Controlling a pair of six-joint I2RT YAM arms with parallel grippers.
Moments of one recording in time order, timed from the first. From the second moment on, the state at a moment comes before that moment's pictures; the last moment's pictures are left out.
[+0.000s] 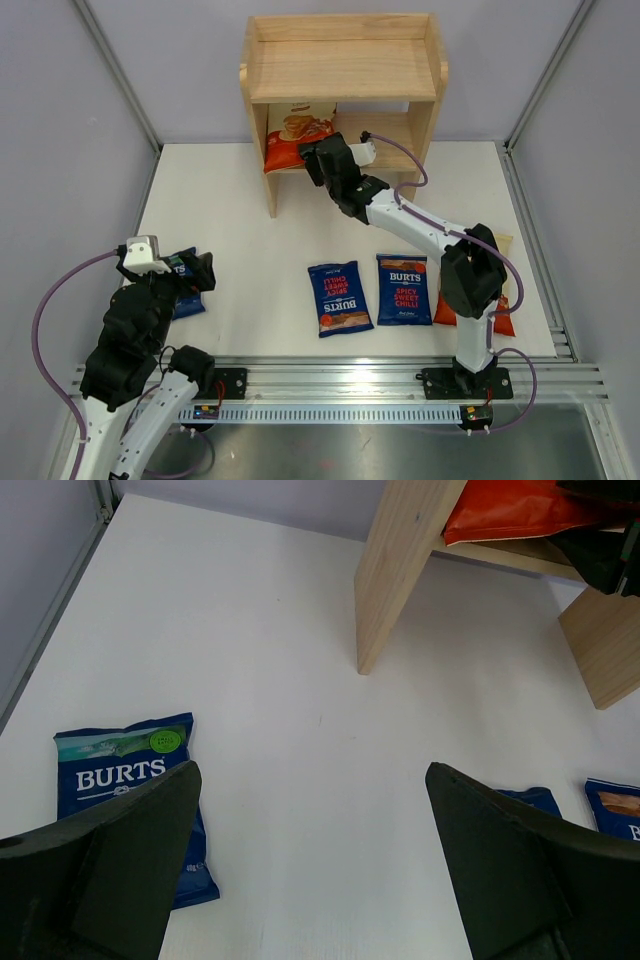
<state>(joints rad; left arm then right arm) -0.39 0.27 0.79 -0.69 -0.36 -0.28 0.72 1.95 1.68 -0.04 0.45 1.42</state>
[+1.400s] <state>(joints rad) -0.39 0.30 0.79 -0.69 -0.32 -0.28 0.65 1.49 1.26 0.01 0.29 1.21</state>
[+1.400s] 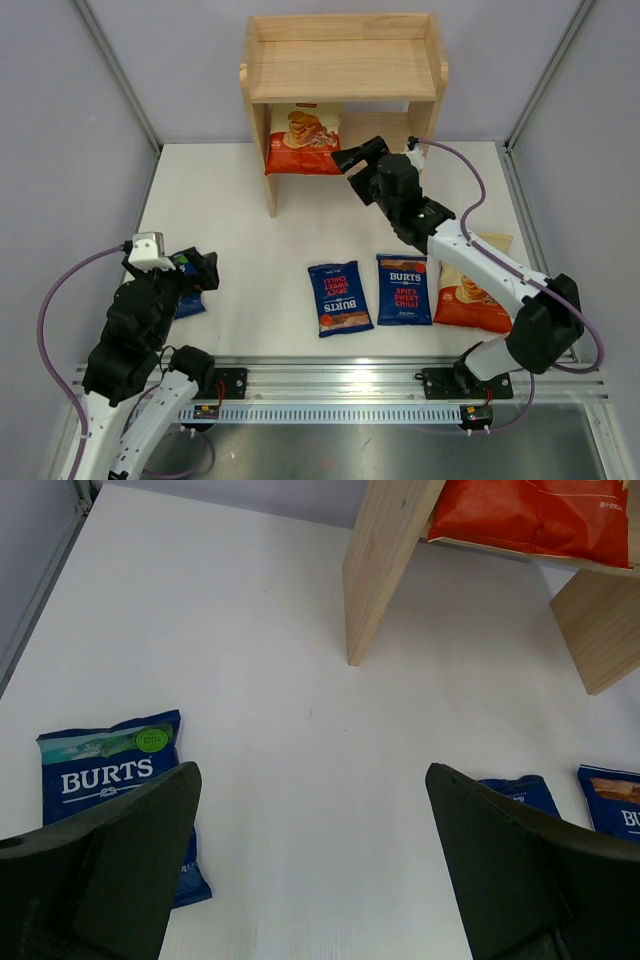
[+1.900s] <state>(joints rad) -0.39 0.55 0.77 -0.51 0.04 -0.46 0.56 1.05 1.22 -0.51 0.27 0.65</state>
